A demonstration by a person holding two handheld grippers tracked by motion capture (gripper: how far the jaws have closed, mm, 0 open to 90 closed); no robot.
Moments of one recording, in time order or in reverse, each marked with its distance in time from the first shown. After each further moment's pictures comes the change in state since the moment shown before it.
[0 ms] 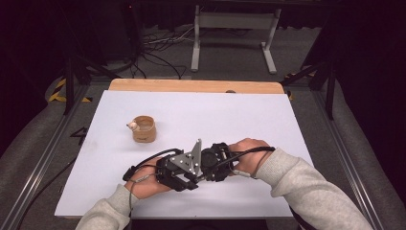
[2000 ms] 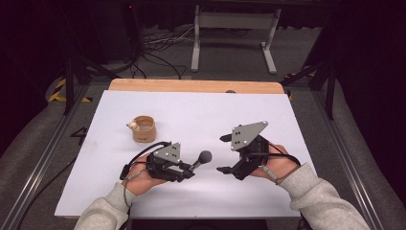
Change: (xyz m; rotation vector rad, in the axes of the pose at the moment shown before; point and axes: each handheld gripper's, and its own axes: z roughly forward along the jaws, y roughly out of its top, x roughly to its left) left arm 0.008 -0.017 -0.026 -0.200 0.082 -0.036; right arm 0.014 -0.084 -0.034 -0.557 -0.259 0.324
